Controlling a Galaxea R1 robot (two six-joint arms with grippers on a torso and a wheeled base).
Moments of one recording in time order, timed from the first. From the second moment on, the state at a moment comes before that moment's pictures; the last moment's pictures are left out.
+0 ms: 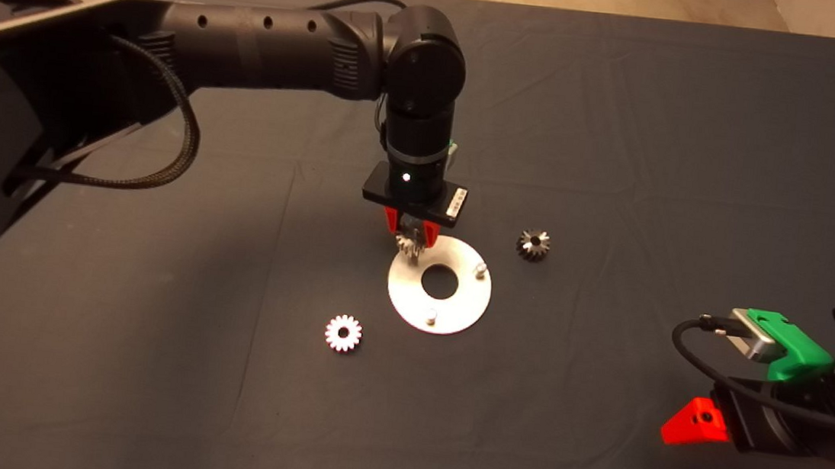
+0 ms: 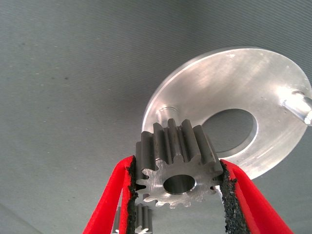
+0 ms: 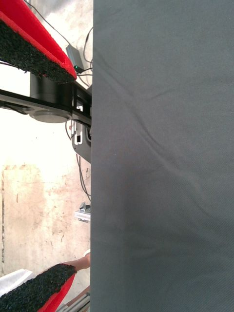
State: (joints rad) left arm -0.45 2.92 -1.48 0.11 1.49 -1.12; right arm 0.42 2.09 -0.40 -0.08 -1.53 1.78
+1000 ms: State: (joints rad) left arm -0.42 2.92 -1.48 0.10 1.48 -1.12; right arm 0.42 2.09 -0.40 -0.08 -1.53 1.78
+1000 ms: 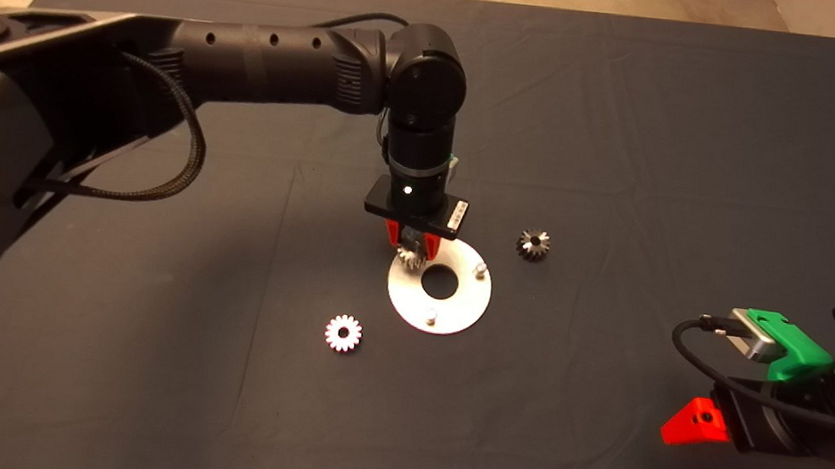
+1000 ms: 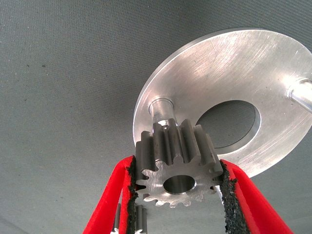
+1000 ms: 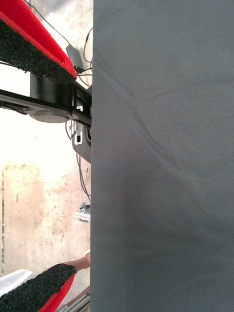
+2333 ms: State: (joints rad) left arm -0.43 2.93 -1.50 0.10 1.49 -1.09; right arm 0.42 2.09 -0.40 -0.08 -1.53 1.78
